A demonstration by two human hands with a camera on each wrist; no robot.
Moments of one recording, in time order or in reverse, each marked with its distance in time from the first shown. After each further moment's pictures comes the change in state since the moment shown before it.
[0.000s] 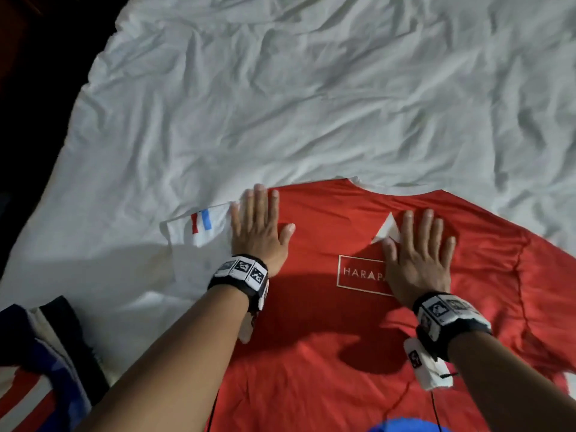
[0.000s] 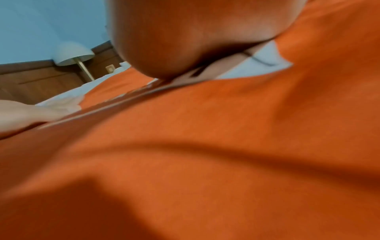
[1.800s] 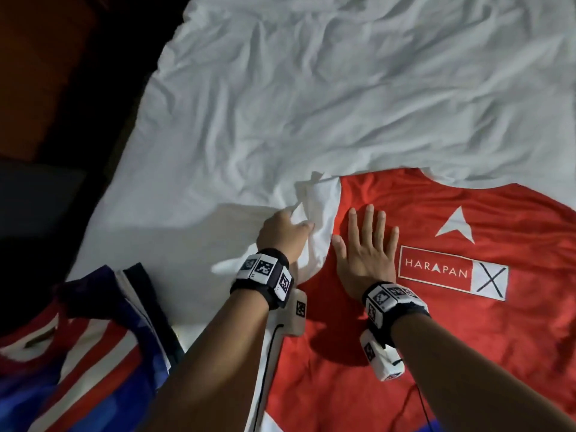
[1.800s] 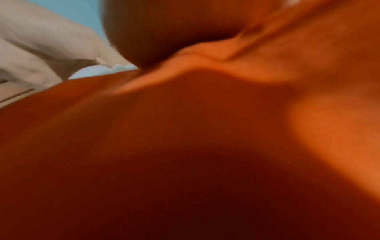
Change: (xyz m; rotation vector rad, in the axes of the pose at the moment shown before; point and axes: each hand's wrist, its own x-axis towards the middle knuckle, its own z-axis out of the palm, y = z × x) left_hand -0.041 -0.056 -0.042 -0.795 -0.049 -0.388; right_hand -0.048 -0.171 0.056 0.000 -0.064 -0.241
